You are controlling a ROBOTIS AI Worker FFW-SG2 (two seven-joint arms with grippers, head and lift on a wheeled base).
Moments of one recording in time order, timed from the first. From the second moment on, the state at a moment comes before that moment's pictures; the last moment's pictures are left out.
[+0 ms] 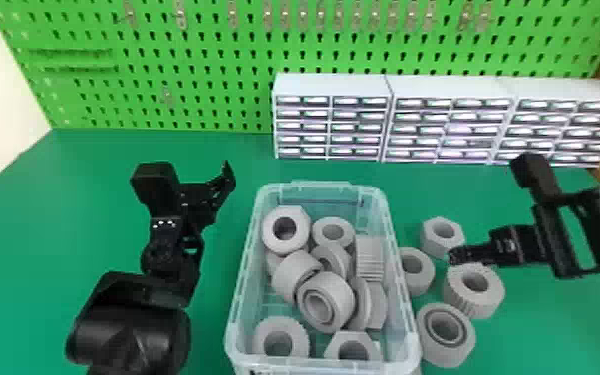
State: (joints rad) left arm -0.12 0.10 -0.16 -1.51 0.16 -0.09 0.20; right arm -0.40 -0.44 0.03 -1.72 -0.54 1.57 0.30
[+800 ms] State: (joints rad) left arm -0.13 0.06 -0.16 -1.50 0.12 -0.10 0.20; right arm -0.38 -0.31 -0.22 -1.89 -0.48 1.37 0.30
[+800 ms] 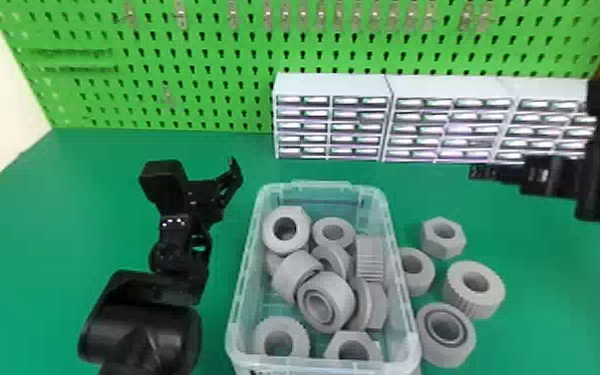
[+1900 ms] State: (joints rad) left arm -0.13 0.05 -0.17 -1.56 0.14 -0.07 0.17; right arm -0.23 -0.22 -0.19 -1.90 -0.33 0.75 0.17
